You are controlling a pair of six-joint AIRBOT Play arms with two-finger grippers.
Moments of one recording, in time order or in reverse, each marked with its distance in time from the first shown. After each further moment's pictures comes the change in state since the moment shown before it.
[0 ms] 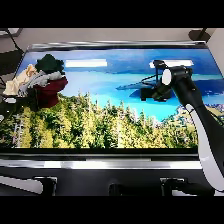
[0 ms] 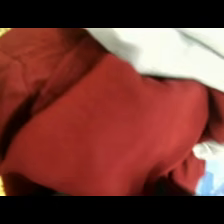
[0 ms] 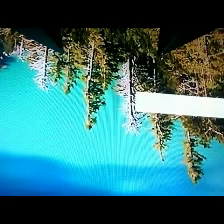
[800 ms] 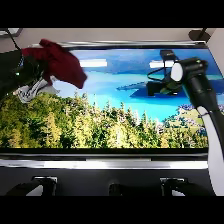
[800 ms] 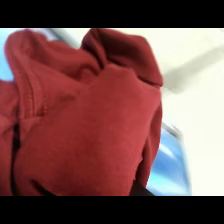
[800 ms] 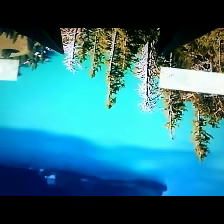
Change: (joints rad) left arm -0.397 0.661 -0.001 -0.054 -0.170 0.435; right arm 0.000 0.132 0.055 -0.132 0.042 -0.045
